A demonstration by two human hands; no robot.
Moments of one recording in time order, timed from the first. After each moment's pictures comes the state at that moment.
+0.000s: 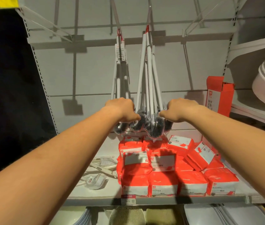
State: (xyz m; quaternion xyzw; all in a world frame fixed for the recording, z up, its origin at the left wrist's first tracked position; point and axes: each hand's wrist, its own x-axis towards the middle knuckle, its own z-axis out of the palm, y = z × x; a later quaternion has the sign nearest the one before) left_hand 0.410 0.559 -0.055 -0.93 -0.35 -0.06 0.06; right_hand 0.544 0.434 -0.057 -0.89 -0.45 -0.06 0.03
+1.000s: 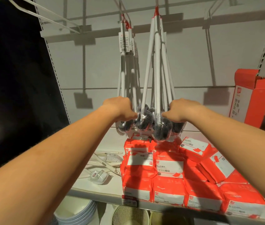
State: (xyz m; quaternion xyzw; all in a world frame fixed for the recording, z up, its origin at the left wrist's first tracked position) left_hand 0.465 0.584 -0.072 -0.90 -0.43 -0.04 0.06; right_hand 0.631 0.486 -0.083 -0.86 -0.52 -0.02 0.02
